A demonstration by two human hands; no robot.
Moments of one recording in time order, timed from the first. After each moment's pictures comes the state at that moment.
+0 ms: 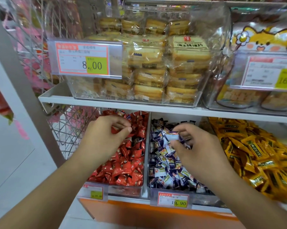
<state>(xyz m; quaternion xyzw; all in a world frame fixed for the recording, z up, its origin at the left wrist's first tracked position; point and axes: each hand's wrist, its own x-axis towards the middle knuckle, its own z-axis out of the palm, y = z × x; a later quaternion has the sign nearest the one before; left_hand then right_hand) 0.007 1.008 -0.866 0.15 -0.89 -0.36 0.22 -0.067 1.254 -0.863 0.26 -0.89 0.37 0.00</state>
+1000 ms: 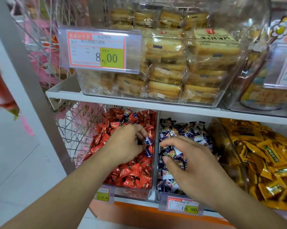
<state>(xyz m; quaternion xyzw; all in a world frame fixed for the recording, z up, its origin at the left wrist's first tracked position) -0.029 1.008 -0.905 0.13 -0.94 -0.31 0.05 -0.053 1.235 -0.878 0.39 -0.87 0.29 -0.04</state>
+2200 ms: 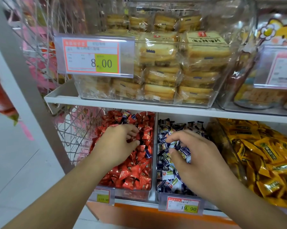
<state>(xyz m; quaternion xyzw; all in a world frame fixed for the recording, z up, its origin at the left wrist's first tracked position) -0.014 0.995 -0.901 0.13 -0.94 -0.28 0.12 -0.053 1.239 -0.870 0.35 -0.87 0.33 0.00</state>
